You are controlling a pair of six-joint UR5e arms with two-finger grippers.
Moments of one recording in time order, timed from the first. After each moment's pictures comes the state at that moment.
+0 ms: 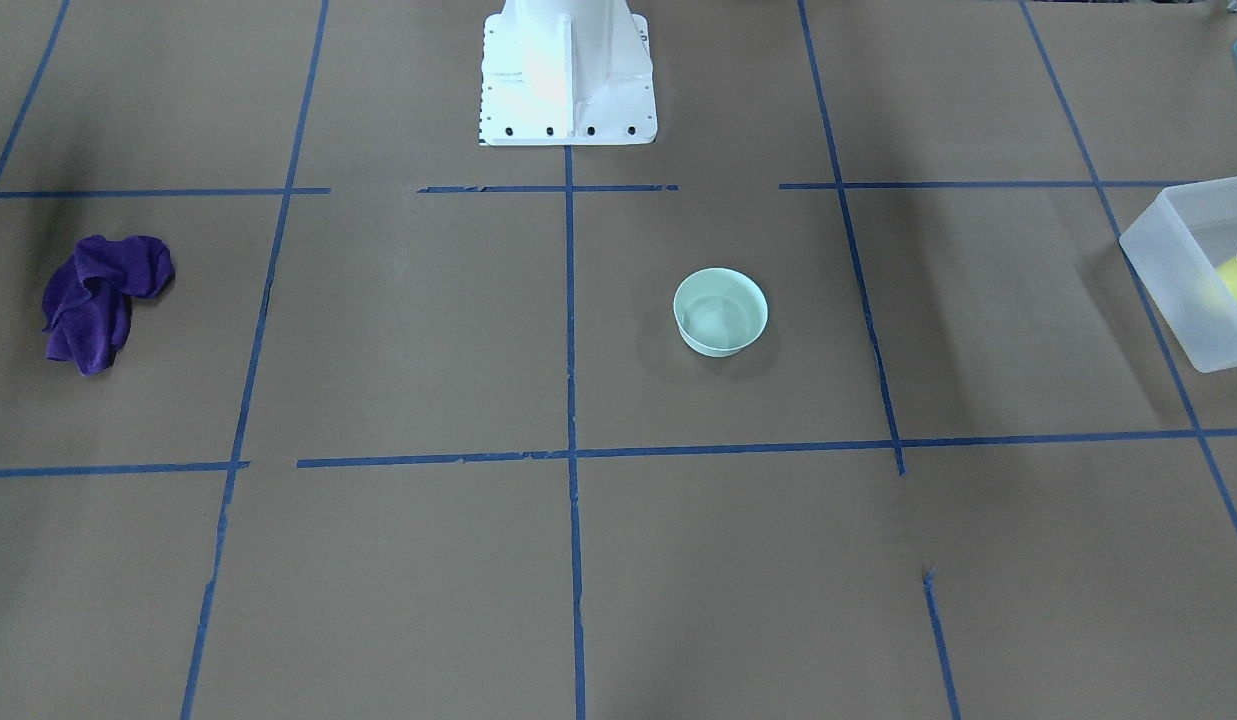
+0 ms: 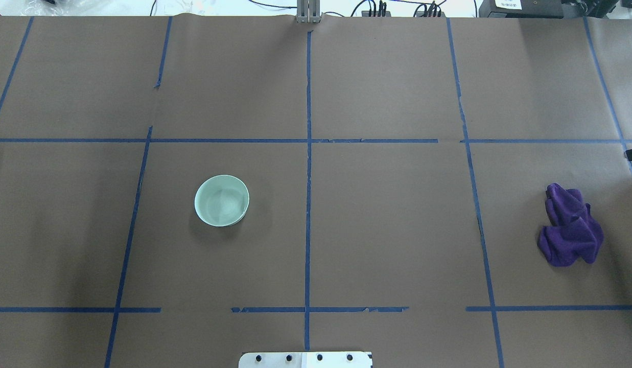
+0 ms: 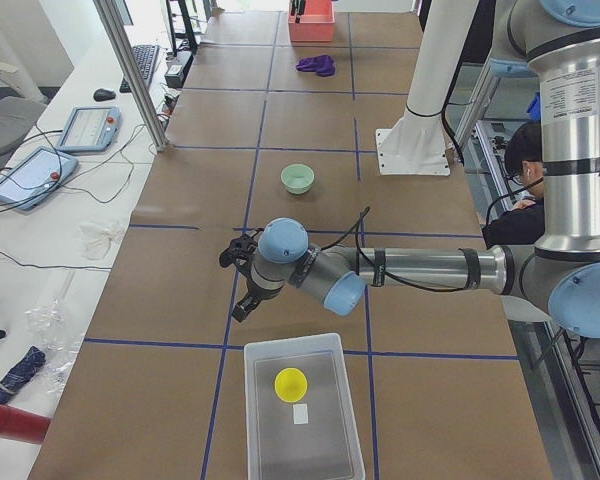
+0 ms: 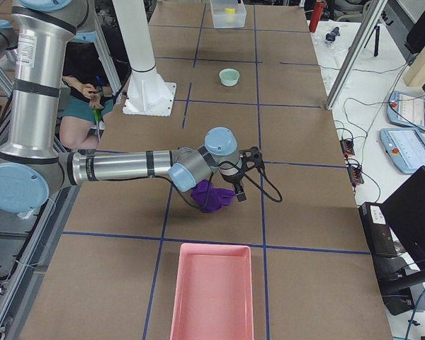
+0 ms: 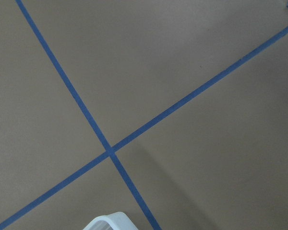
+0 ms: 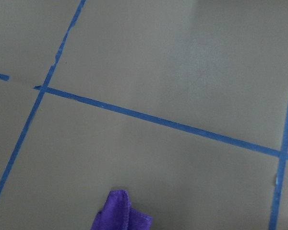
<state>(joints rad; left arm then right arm) -1.46 -1.43 -1.70 -2.13 -2.35 0.16 1.27 -1.78 1.83 -0.93 2.30 0.41</state>
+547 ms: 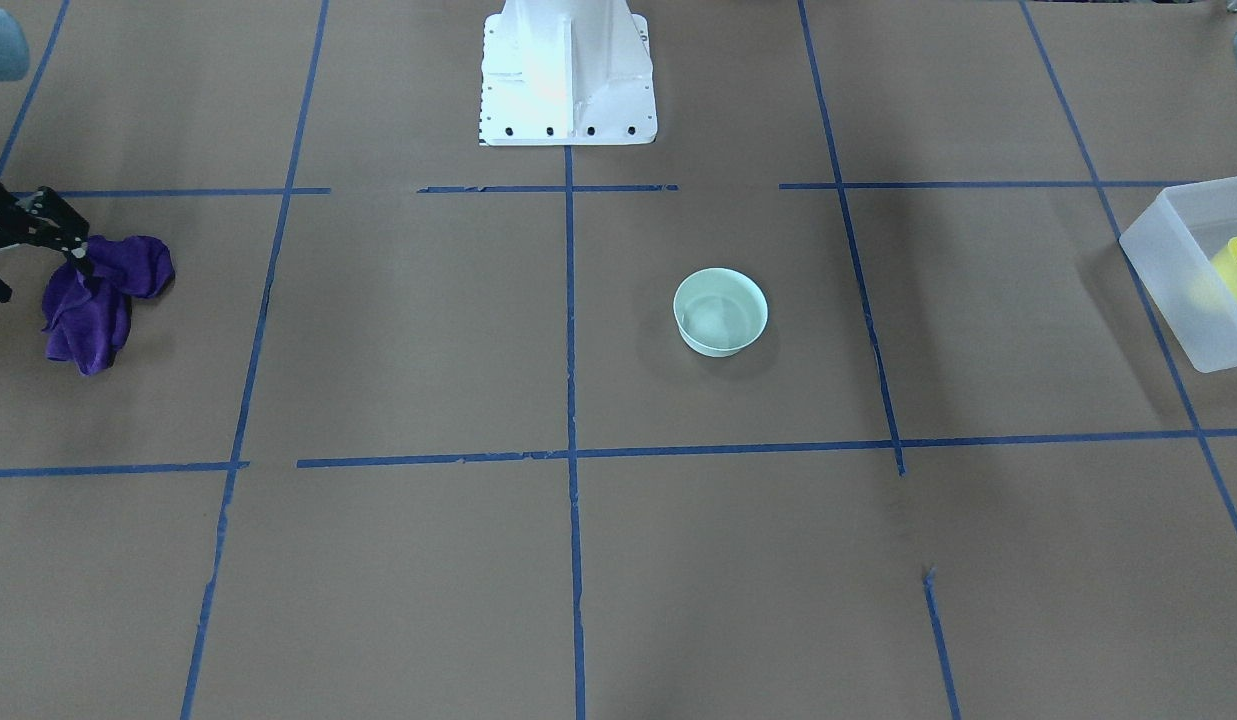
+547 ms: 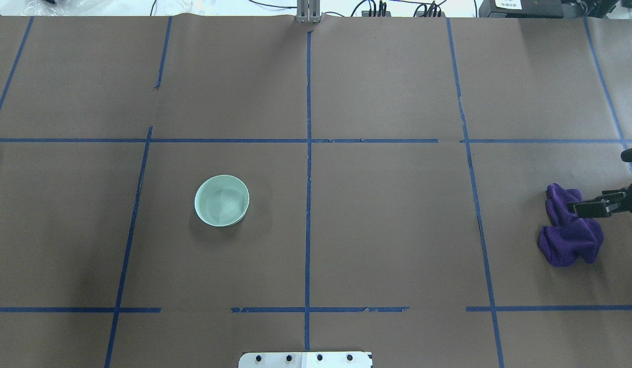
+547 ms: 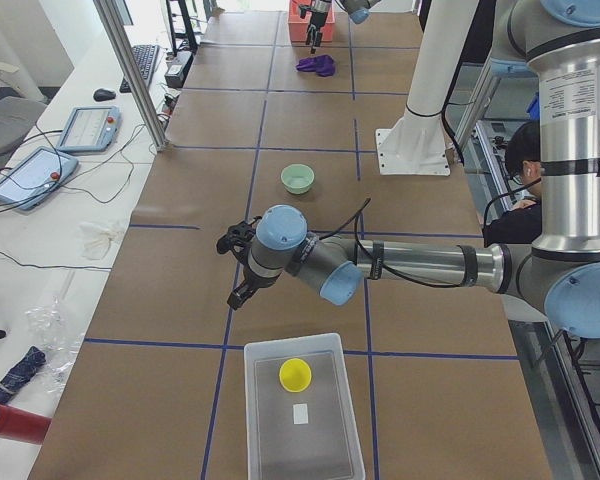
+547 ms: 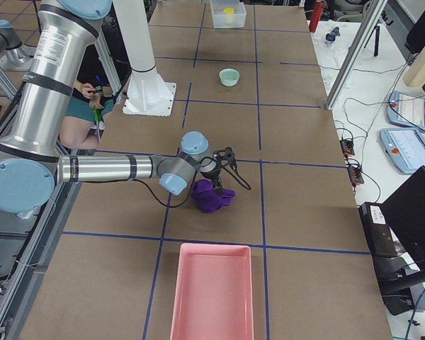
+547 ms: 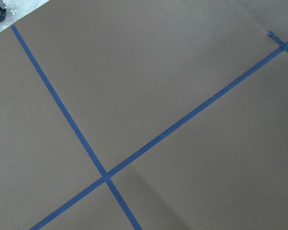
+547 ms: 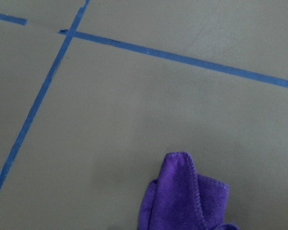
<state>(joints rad) -1.47 -1.44 -1.73 -2.12 -2.35 0.16 0.84 -1.90 1.83 -0.64 1.94 0.73</state>
